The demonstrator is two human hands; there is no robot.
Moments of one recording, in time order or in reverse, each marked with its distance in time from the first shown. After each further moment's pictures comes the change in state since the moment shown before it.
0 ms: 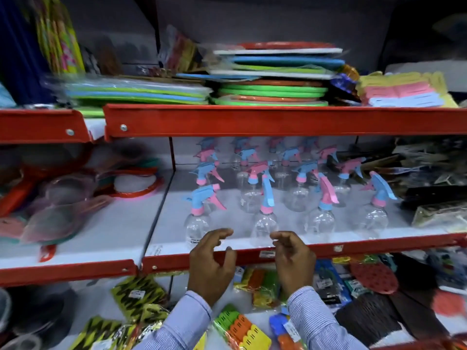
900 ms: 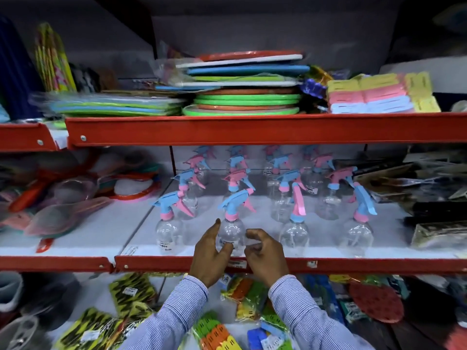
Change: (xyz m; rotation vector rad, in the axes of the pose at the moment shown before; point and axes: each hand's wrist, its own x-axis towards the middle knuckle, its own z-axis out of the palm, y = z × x) left_hand 0.020 0.034 0.089 0.154 -0.163 -0.311; right_hand 0.066 0.027 -0.033 -0.079 -0.524 0.030
